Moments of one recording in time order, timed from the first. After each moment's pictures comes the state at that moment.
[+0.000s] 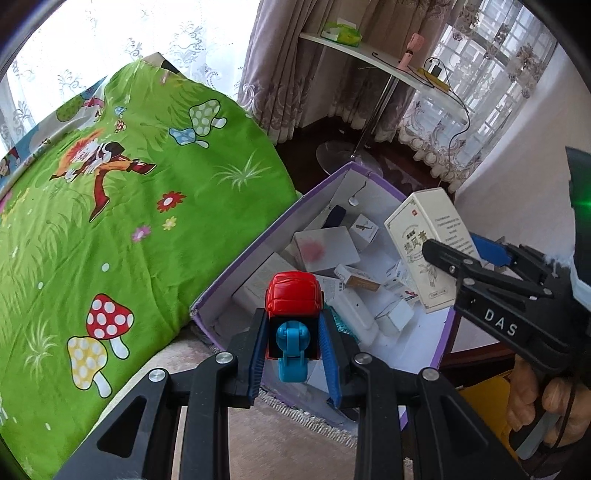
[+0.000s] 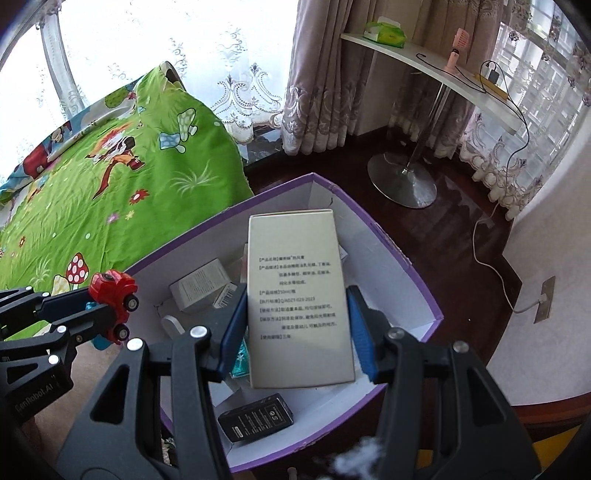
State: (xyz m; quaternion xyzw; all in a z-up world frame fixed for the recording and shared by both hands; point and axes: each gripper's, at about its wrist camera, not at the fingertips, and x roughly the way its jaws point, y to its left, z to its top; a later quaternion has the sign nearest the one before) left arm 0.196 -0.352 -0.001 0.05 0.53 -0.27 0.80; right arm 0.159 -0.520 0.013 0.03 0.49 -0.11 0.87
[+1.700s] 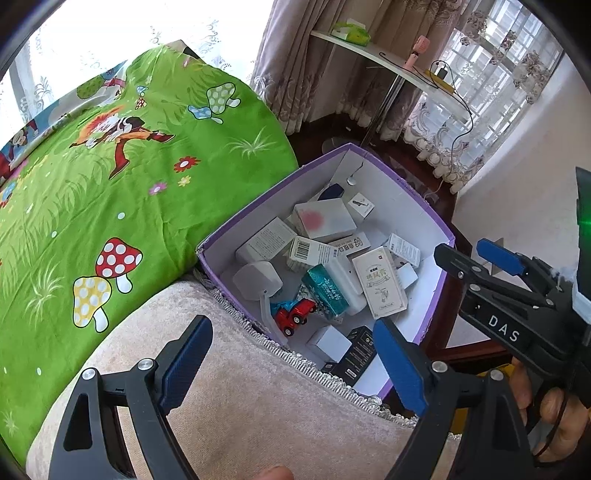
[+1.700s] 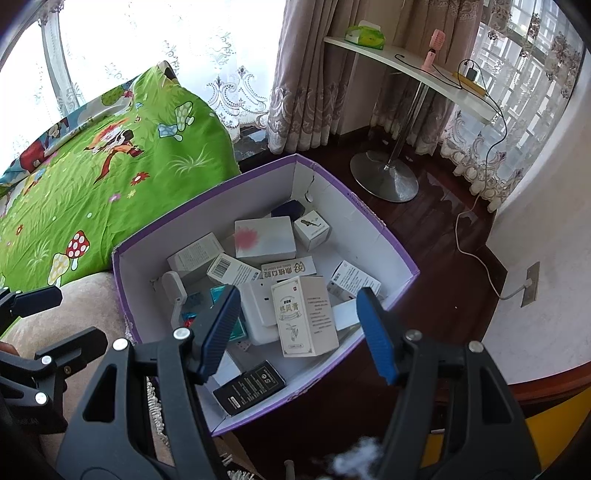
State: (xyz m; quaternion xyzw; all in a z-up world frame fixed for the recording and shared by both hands) left arm 0.150 -0.329 0.002 0.03 0.54 -0.25 0.80; right arm 0.107 -0.510 0.018 0.02 0.48 -0.14 0.87
